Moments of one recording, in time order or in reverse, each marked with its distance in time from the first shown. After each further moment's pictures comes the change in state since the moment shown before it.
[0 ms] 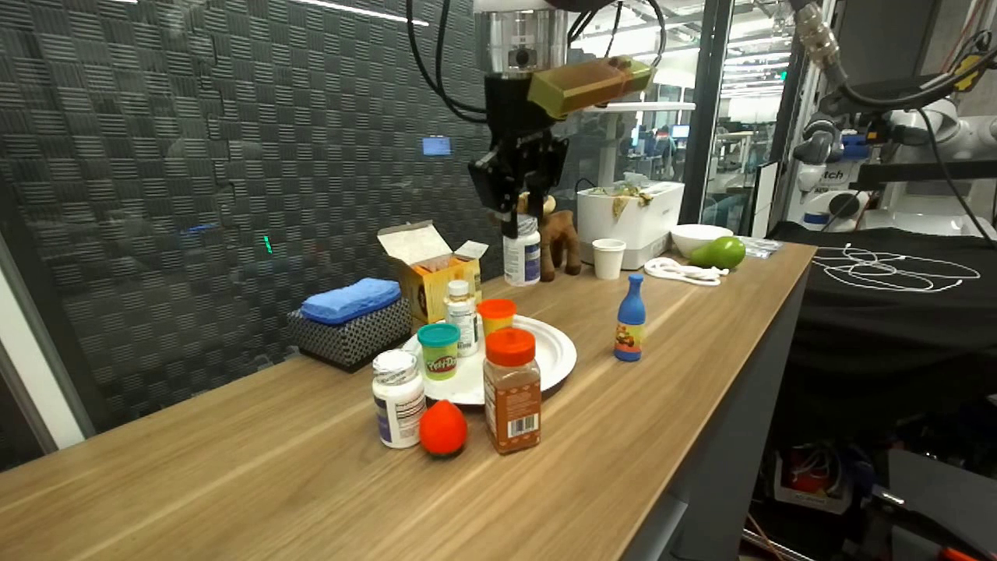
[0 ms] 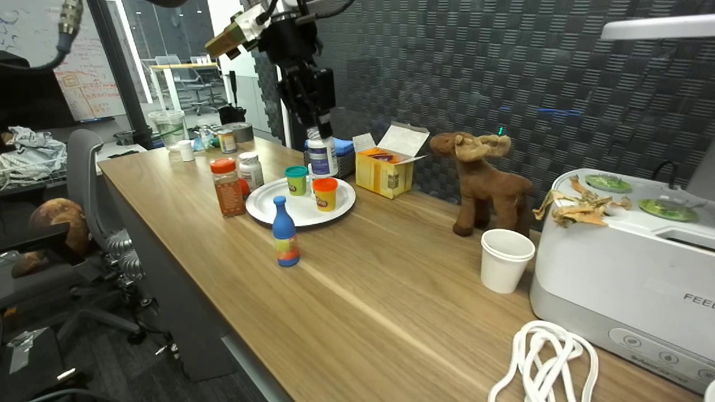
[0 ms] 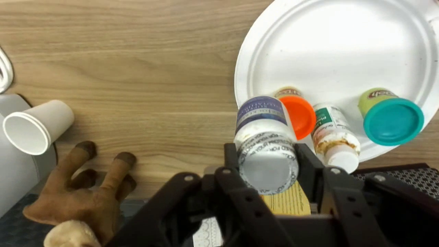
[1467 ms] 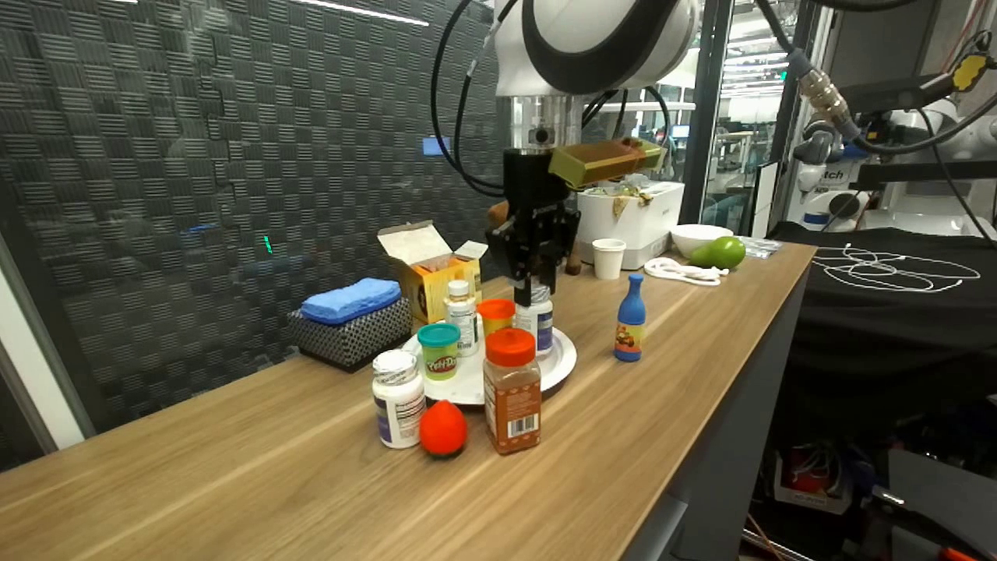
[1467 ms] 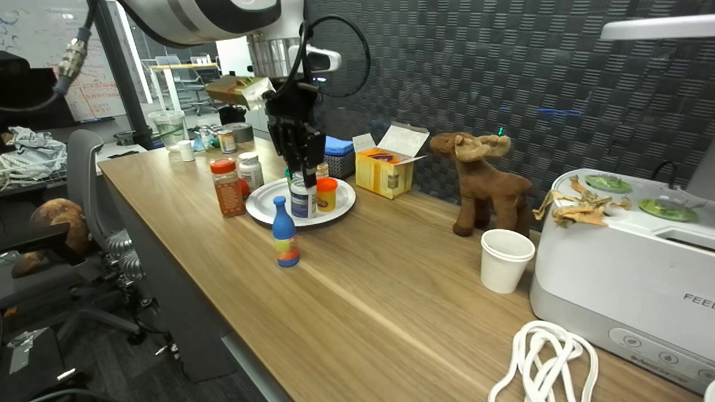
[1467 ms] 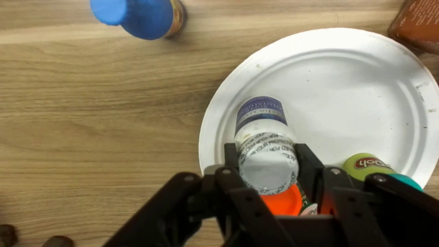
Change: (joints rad) arm -0.032 0.052 0.002 -0.111 0.195 0.095 -0.139
